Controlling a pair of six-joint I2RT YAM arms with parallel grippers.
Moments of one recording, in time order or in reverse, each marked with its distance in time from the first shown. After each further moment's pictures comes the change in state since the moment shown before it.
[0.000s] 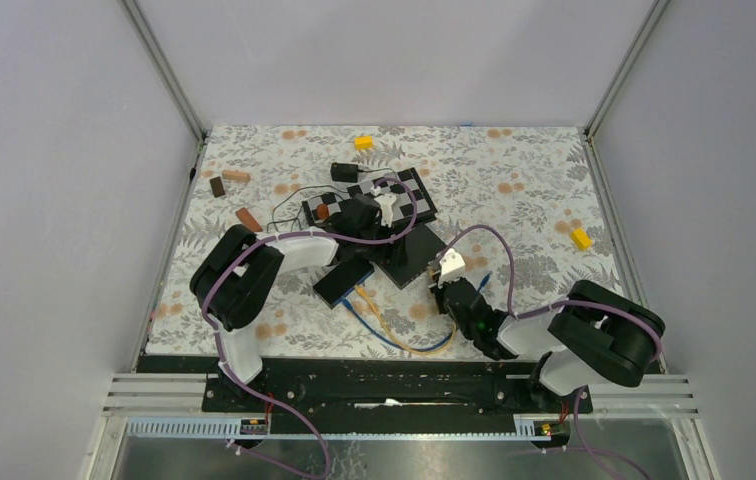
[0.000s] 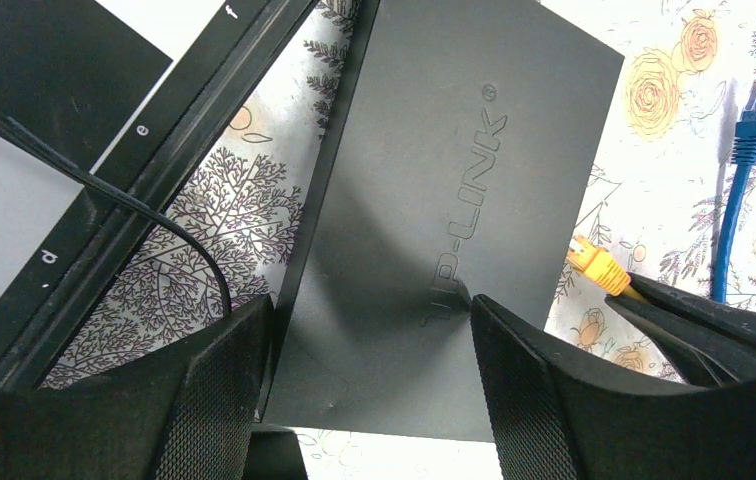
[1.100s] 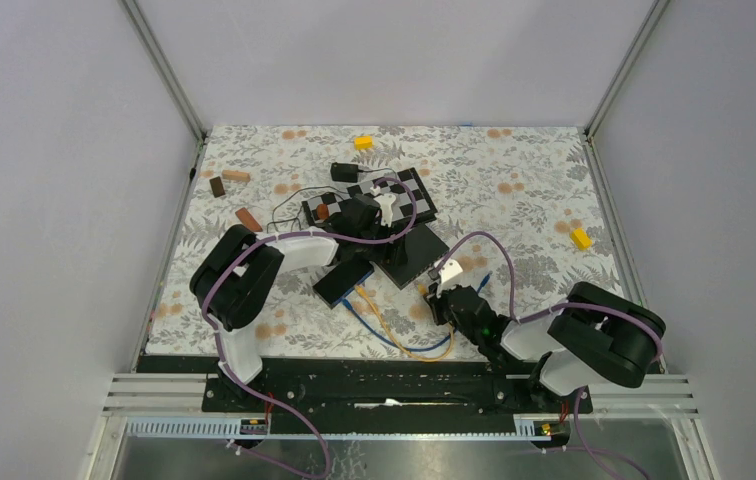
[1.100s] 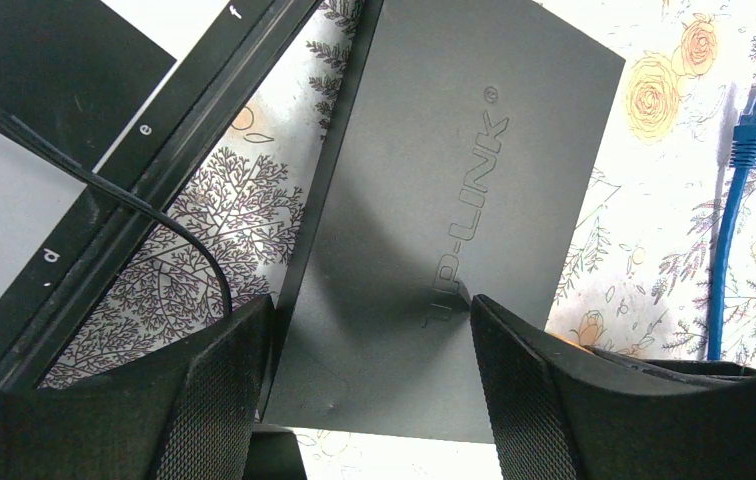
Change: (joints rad) left arm 0.002 0.000 0.000 0.001 -0.003 -0.008; right arm 0.011 -0.014 -0.053 0.043 -0.197 0.057
